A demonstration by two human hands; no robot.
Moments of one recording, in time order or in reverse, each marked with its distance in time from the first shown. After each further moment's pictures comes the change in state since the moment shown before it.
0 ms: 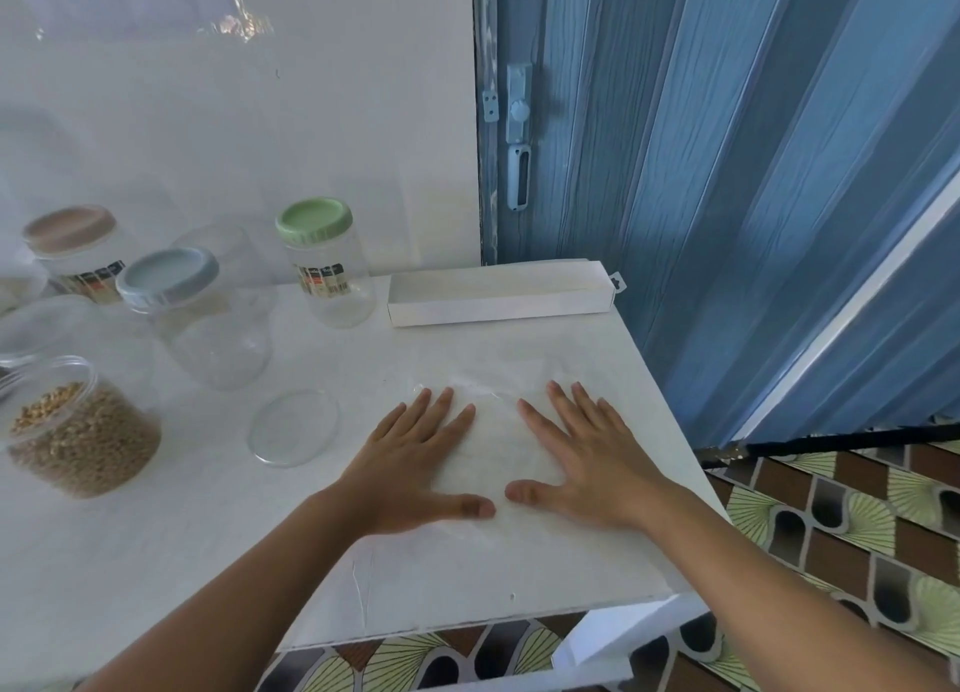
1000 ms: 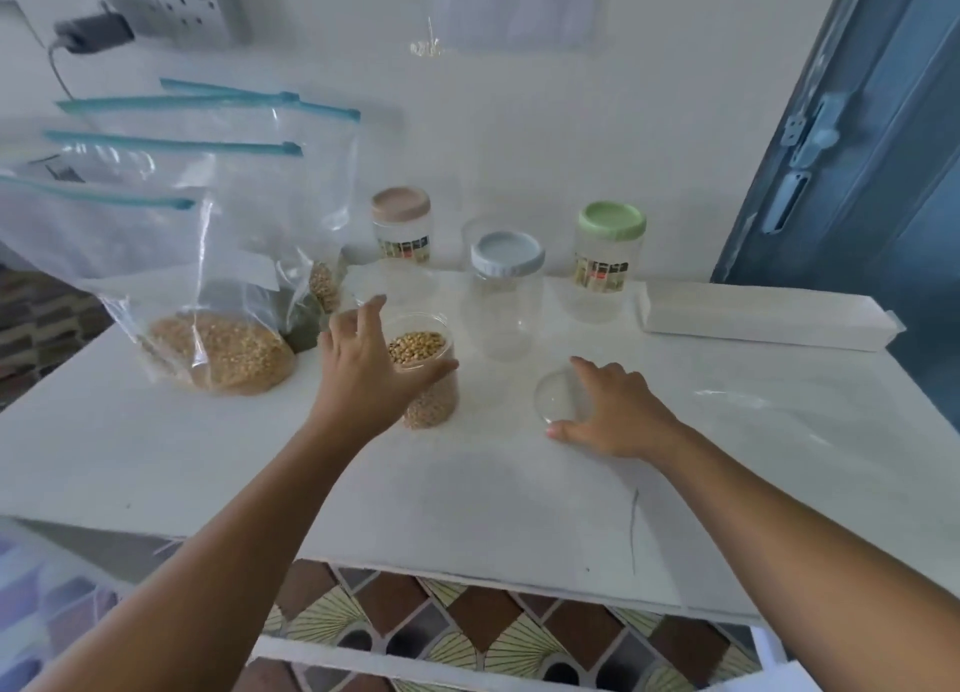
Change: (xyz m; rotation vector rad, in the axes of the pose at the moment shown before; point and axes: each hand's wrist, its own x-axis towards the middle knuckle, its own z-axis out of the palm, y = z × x) left_hand -0.218 -0.228 -0.095 -0.447 0.699 -0.609; right_hand 0.108 -0.284 -0.030 0.149 0.039 0.042
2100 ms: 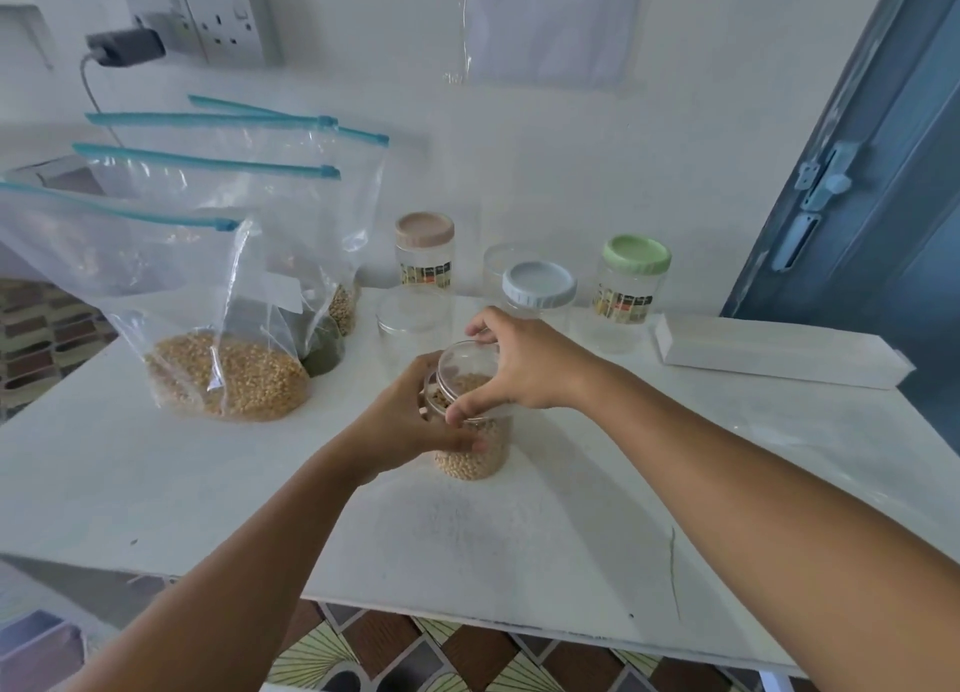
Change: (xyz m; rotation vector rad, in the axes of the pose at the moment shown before) left_hand 0.034 -0.057 0.019 -0.606 -0.505 0.077; right_hand 0.017 -0.148 -0.058 0.176 0.032 -0.368
